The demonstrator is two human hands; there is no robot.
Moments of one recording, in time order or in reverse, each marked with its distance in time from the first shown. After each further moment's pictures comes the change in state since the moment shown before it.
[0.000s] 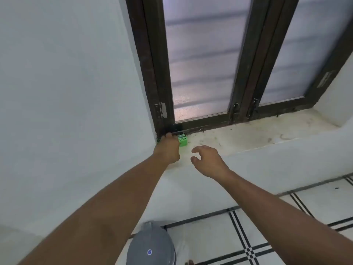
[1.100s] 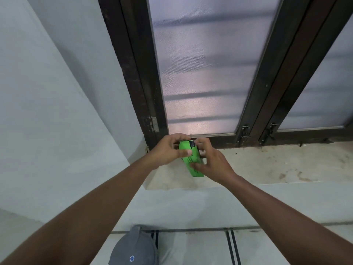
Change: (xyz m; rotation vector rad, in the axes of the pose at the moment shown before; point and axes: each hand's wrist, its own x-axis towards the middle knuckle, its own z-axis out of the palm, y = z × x) left_hand 0.080 0.025 -0.035 -1.140 -0.003 -0.033; right_hand 0.126 0.075 -0.058 0.202 -0.096 -0.337
